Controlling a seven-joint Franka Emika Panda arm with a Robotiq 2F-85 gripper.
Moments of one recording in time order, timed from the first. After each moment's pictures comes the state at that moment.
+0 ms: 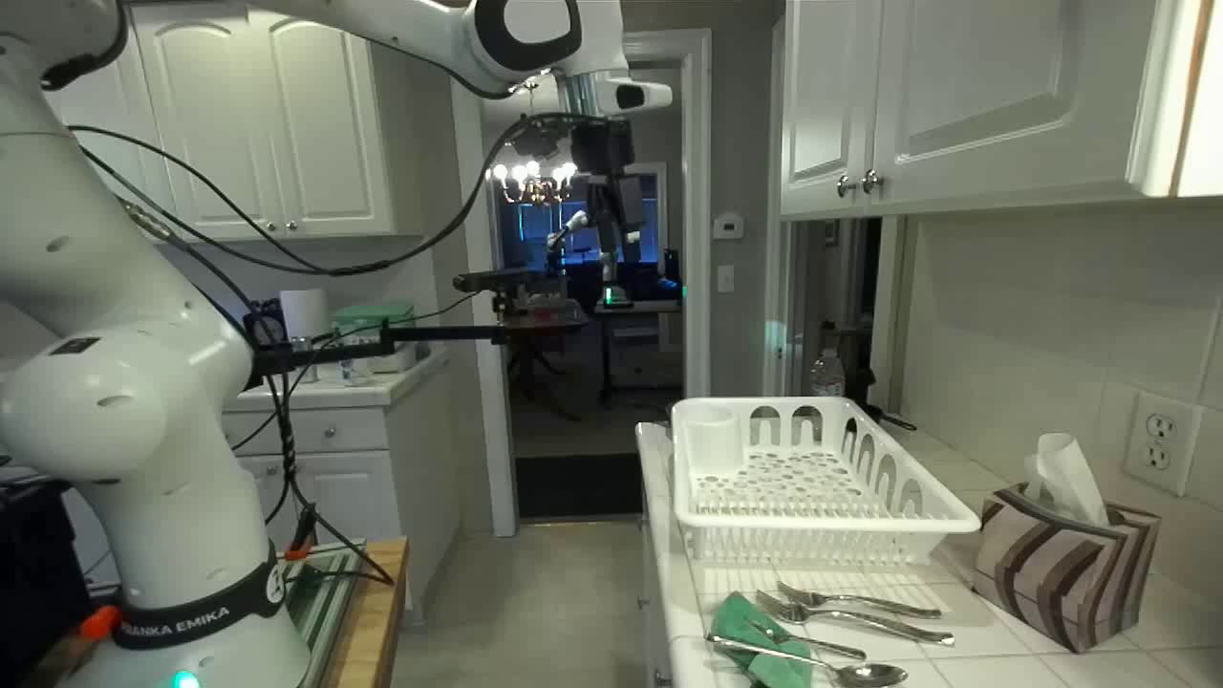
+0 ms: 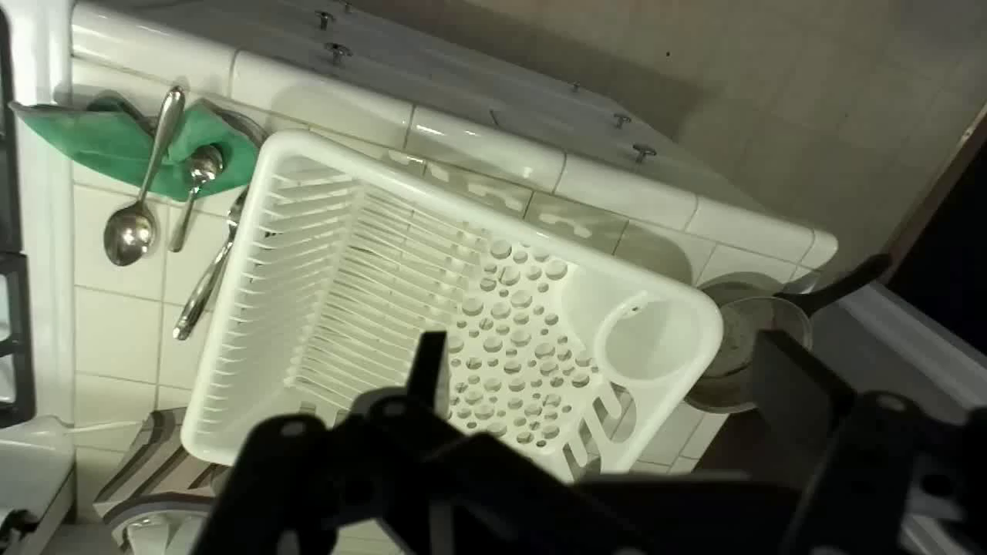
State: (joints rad) arm 0.10 -0.37 0.13 -2.13 0.11 1.96 0.14
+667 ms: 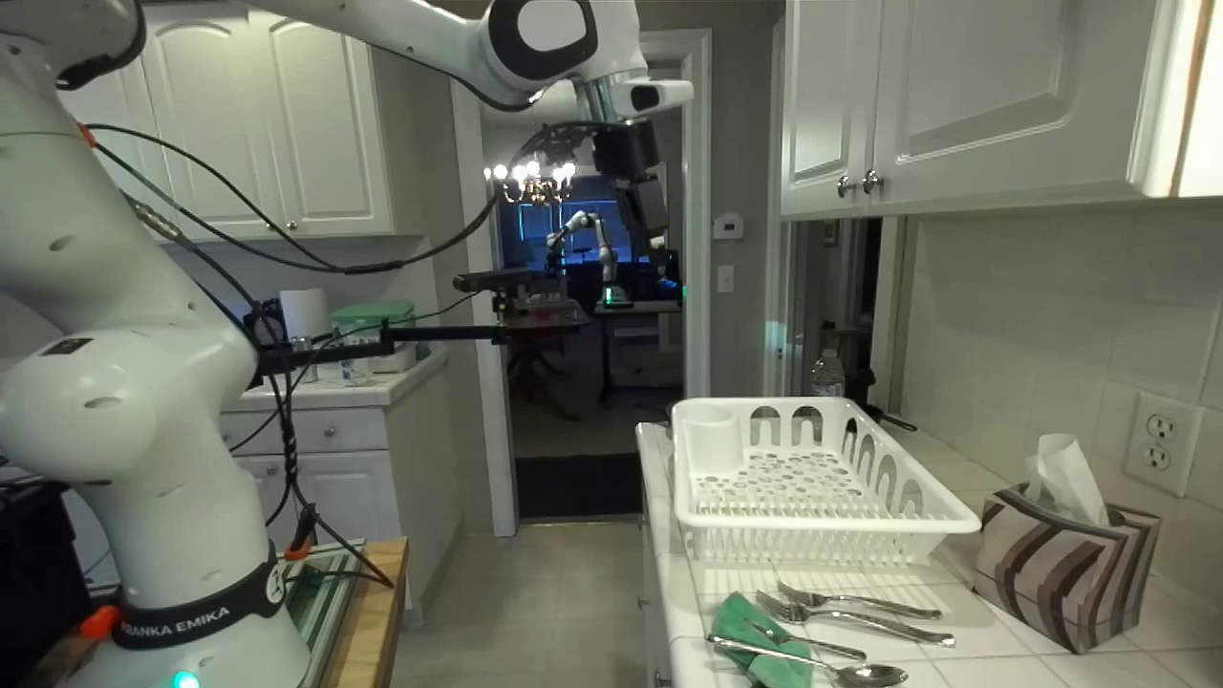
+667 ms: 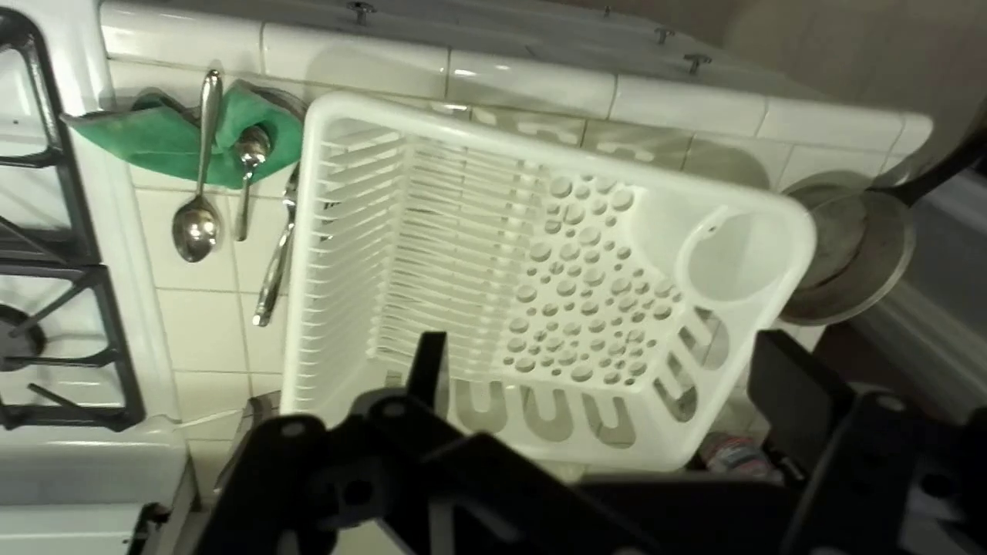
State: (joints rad) arm 0.05 -0.34 0.13 -2.14 0.06 2.07 0.28
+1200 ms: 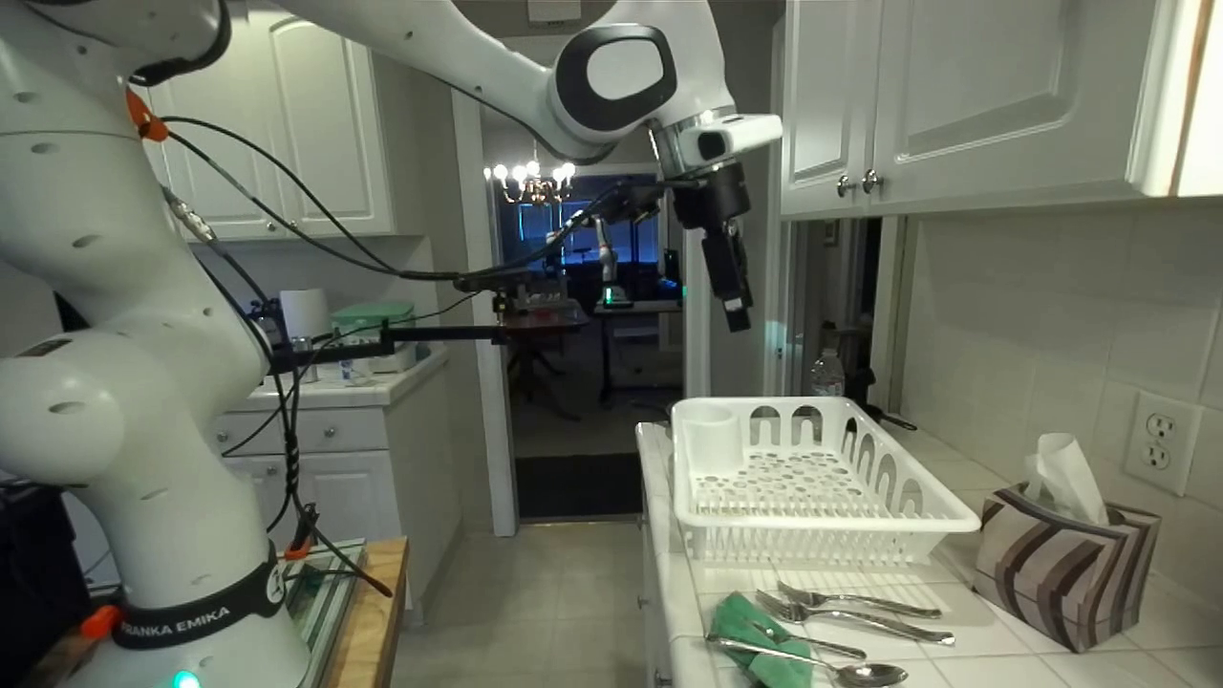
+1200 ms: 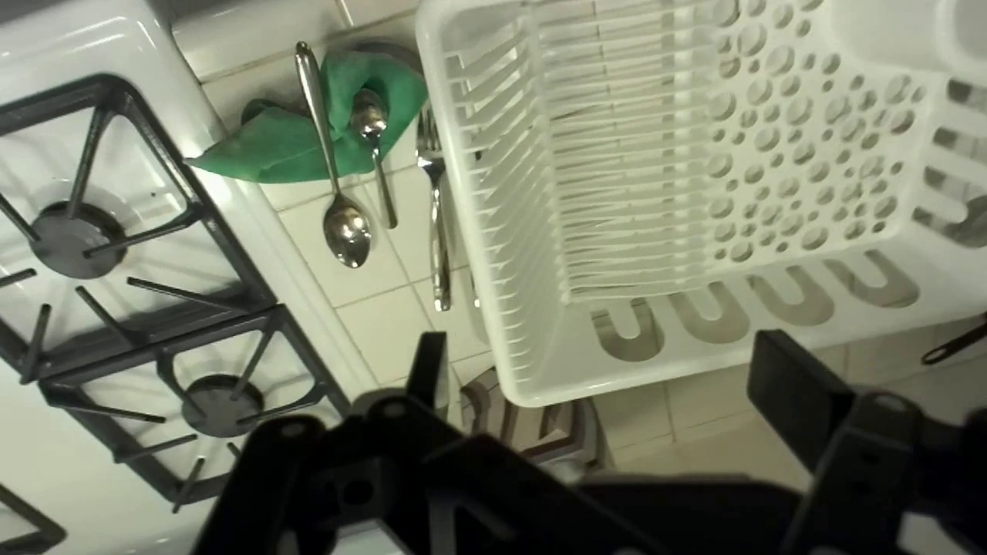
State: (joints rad) arm -0.09 -0.17 0.08 -2.14 -0.06 2.26 0.59
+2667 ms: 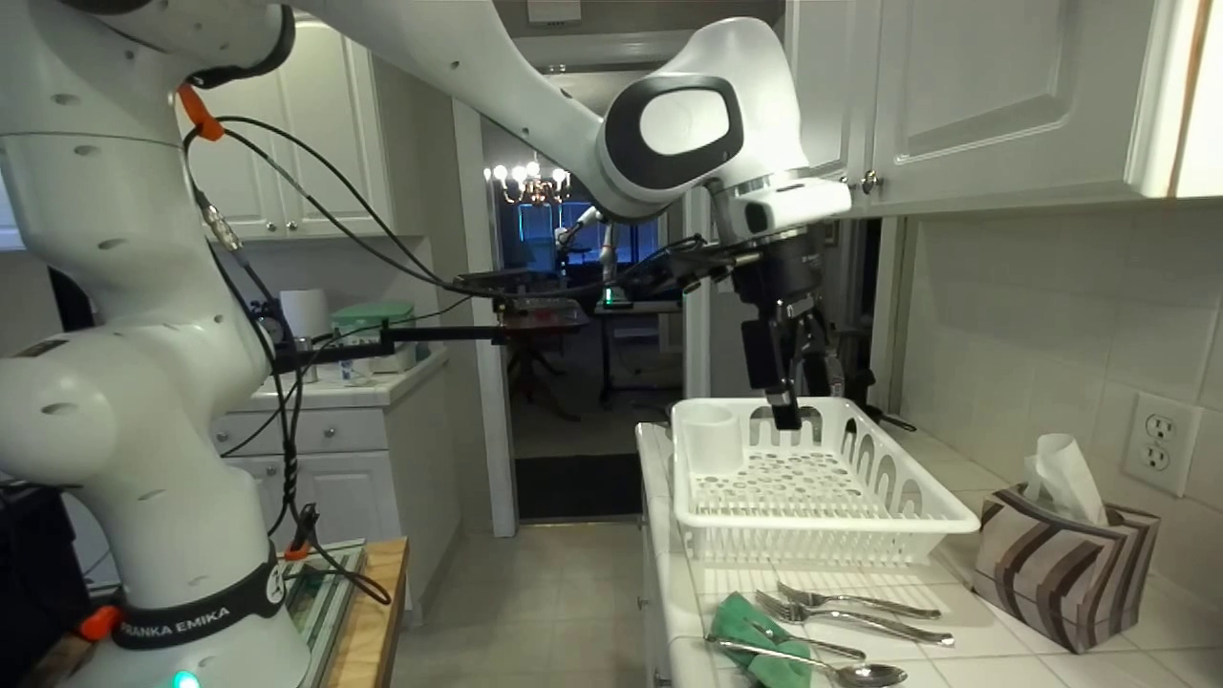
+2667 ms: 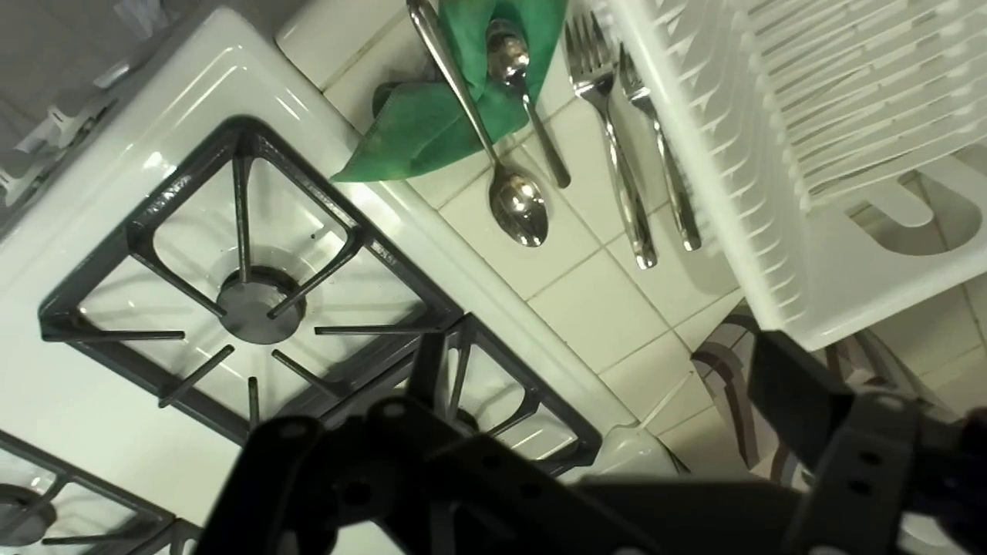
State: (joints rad) arm -0.13 -0.01 -0.06 -2.13 -0.18 2.33 0.87
